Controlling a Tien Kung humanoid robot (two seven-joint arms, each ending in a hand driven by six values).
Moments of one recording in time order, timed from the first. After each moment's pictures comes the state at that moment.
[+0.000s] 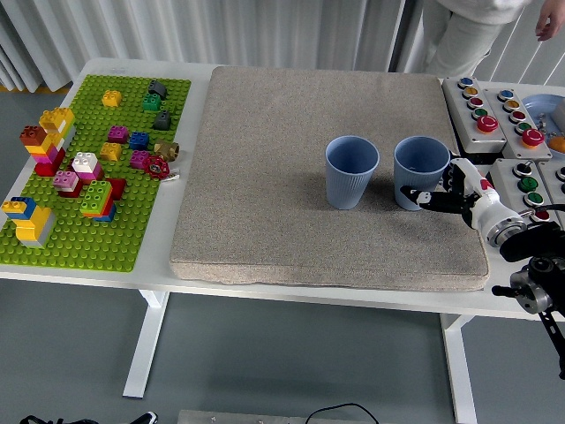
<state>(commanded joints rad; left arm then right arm) -0.22 0.10 -0.16 -0.31 0.28 -0.16 0.13 0.44 -0.21 1.08 1.11 -1.13 -0.04 -0.01</state>
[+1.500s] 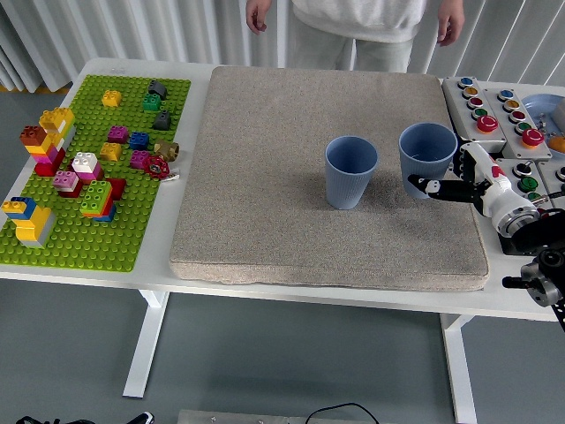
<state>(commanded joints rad) -0.22 0.11 -0.15 -0.30 0.27 -0.16 0.13 0.45 -0.27 1.07 1.18 -1.17 -0.08 -0.01</state>
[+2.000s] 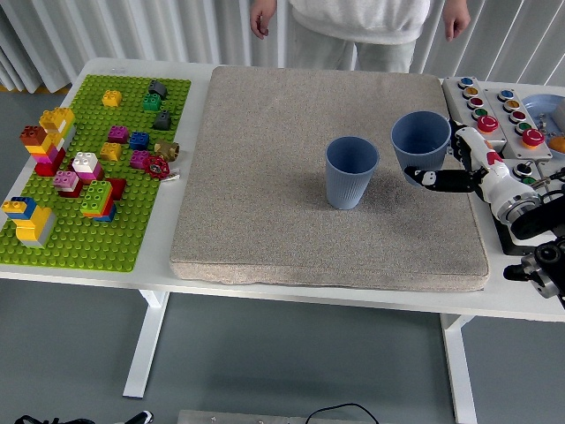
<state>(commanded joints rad) -0.22 0.11 -0.15 -0.30 0.27 -0.16 0.13 0.49 -0.29 1.02 1.25 -1.29 -0.11 -0.04</state>
